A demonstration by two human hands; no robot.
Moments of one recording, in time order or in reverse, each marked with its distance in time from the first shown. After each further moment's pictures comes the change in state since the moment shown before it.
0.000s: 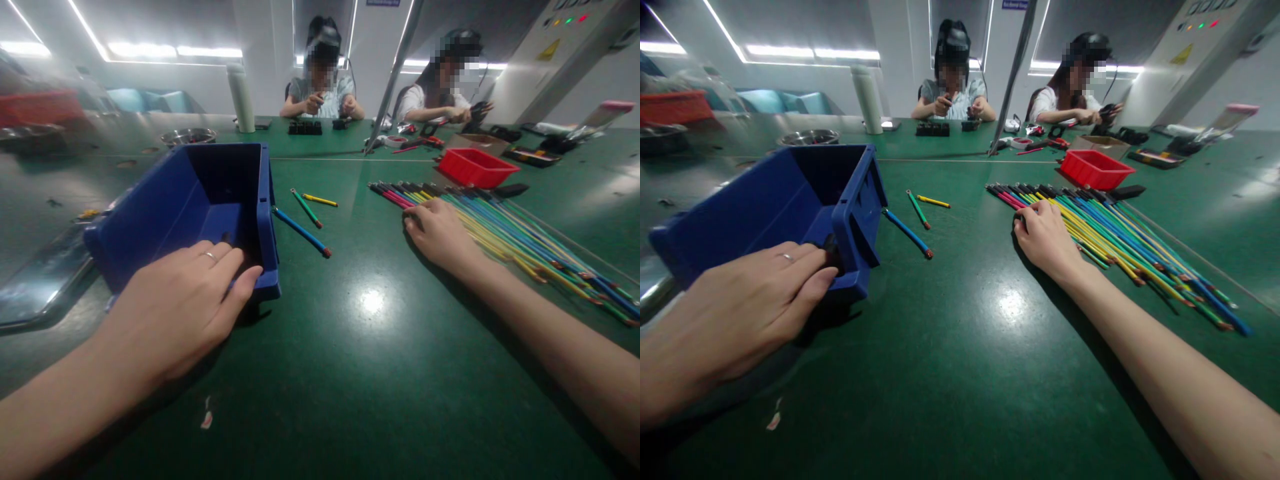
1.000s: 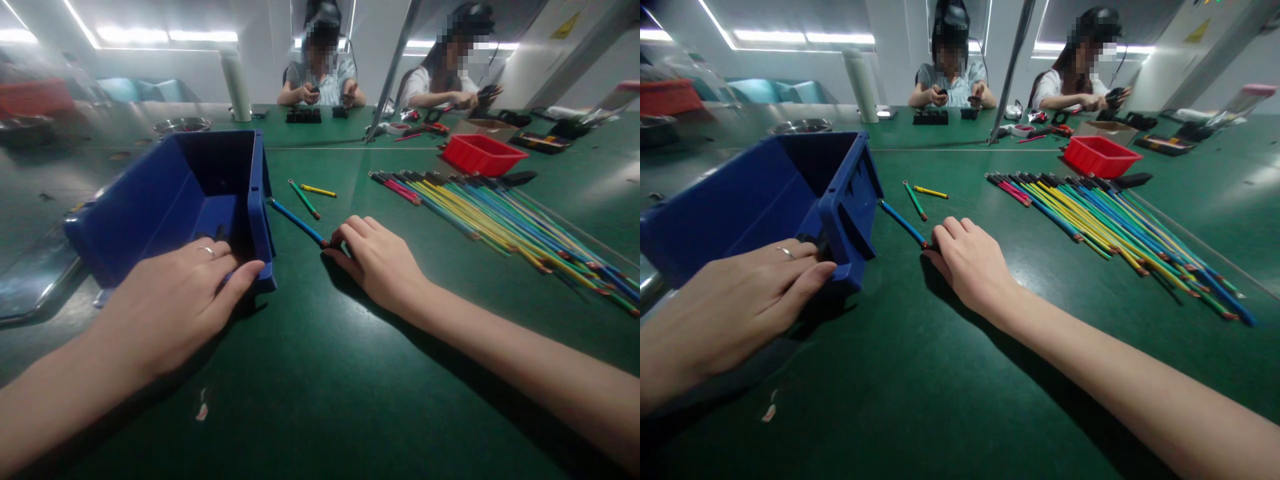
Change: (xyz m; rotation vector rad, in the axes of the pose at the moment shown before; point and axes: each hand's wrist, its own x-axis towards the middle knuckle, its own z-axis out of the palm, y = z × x) left_hand 0.004 0.010 0.002 0.042 -0.158 -0.019; right_hand -0.035 -0.124 -0.023 0.148 -0.060 -0.418
